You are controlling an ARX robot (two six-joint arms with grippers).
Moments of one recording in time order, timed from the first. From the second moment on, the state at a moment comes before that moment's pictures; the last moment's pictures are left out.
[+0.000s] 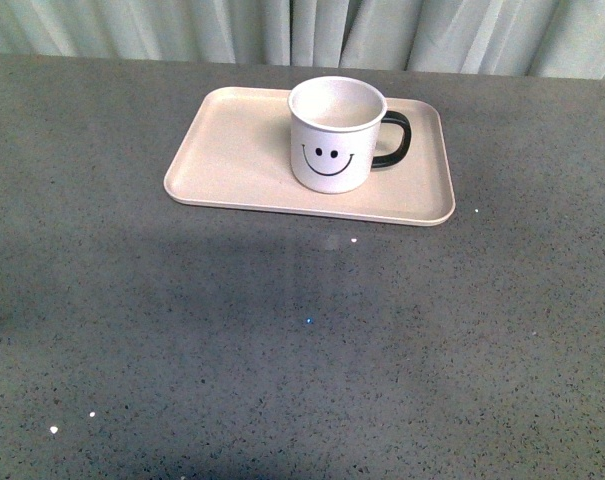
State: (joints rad) left arm 0.00 0.02 0.01 0.00 0.00 -0.01; right arm 0.10 1.68 0.77 0.92 0.11 -0.02
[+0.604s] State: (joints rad) left arm 0.00 0.02 0.01 0.00 0.00 0.00; right arm 0.00 1.22 0.21 1.00 0.00 -0.01
